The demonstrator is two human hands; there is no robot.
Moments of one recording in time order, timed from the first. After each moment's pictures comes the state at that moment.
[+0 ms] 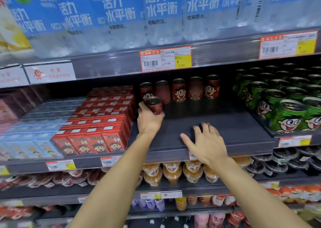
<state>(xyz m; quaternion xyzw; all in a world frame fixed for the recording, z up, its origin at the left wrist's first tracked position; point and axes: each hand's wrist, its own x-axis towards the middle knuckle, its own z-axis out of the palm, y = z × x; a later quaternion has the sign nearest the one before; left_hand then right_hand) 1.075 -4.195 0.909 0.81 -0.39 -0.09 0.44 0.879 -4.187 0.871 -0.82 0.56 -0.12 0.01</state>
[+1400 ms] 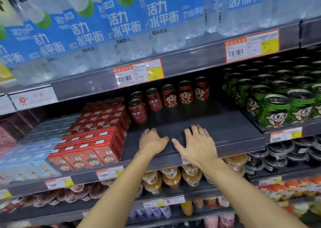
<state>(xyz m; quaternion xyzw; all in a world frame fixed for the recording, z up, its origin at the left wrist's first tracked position) 1.042 -4.181 0.892 0.85 -0.49 -0.14 0.15 0.880 -4.200 0.856 -0.83 0.54 -0.18 0.03</state>
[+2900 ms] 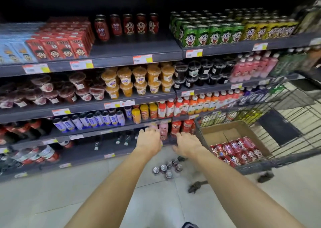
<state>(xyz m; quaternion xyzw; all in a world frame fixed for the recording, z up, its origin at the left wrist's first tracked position) 0.795 -3.808 0.762 0.69 -0.71 -0.05 -0.10 0.635 -3.836 0.752 -0.81 0.55 0.13 0.12</state>
